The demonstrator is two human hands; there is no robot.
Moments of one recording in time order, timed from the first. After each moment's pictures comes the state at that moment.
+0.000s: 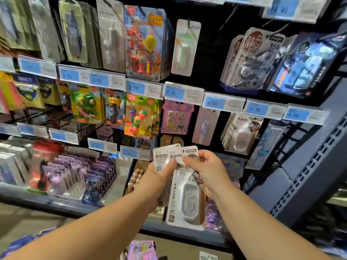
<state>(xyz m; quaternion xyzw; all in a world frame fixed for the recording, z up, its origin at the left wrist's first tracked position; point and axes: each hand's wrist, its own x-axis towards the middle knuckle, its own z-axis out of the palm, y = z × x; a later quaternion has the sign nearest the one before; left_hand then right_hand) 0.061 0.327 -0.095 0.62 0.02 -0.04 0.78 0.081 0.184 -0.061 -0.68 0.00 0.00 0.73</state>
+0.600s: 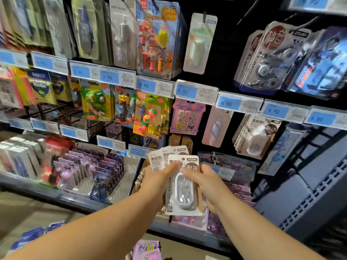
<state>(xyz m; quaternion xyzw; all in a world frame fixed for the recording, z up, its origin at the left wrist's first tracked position) 0.076 0.336 -0.109 0.55 0.10 -0.03 0.83 0.084 0.196 -0.086 -0.75 0.00 0.13 0.65</state>
